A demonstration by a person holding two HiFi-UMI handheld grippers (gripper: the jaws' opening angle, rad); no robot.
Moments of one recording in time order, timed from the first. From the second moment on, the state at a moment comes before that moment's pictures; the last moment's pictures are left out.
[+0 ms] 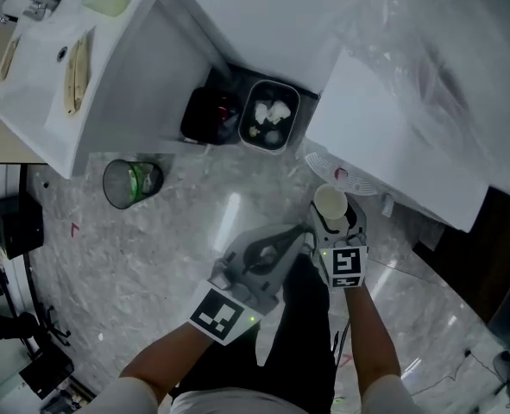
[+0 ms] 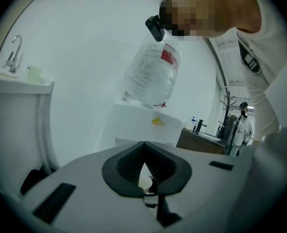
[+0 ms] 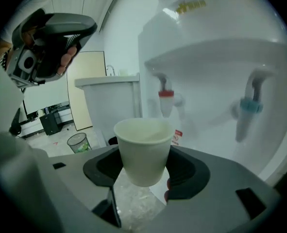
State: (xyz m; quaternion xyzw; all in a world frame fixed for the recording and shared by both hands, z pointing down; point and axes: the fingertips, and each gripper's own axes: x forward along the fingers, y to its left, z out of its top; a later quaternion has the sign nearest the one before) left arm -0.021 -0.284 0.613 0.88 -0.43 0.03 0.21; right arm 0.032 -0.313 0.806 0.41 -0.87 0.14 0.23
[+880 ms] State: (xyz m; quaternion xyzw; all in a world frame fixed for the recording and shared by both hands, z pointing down) left arm -0.038 -0.300 0.705 0.87 -0.43 0.05 0.22; right arm 0.034 -0.375 0.923 0.41 -0.86 0.12 0.27
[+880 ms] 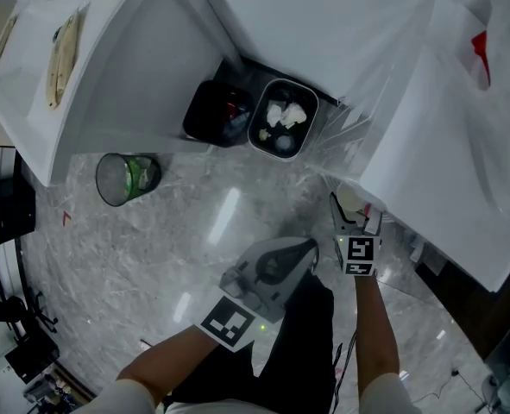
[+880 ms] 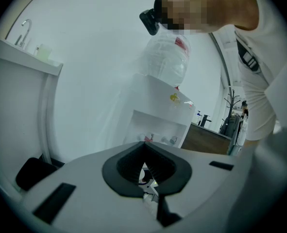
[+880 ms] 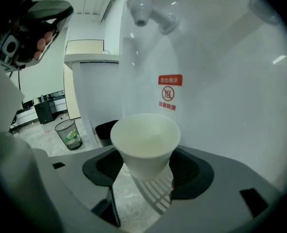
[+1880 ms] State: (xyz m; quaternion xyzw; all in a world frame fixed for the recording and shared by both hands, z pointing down) left arm -0.021 -0.258 0.569 0.89 -0.41 0.05 0.20; right arm 0.036 -0.274 0.720 0.40 -0.86 0.18 0.27
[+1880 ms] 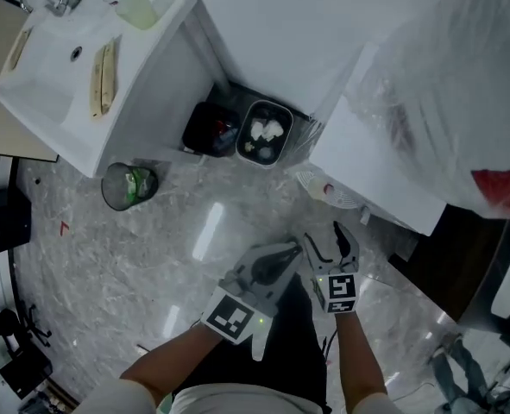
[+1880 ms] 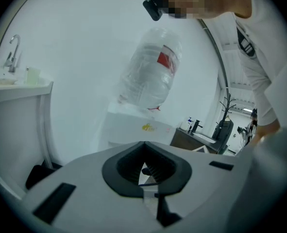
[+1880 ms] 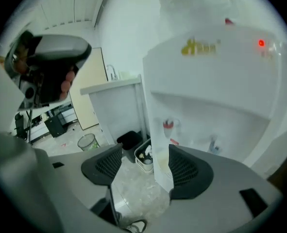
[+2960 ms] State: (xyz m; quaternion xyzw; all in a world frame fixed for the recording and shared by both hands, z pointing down) left arm 0.017 -0.161 0.323 0.91 -0.38 0.06 0.16; right arm 0.059 -0.168 0.327 0.48 -0.86 0.11 0.13
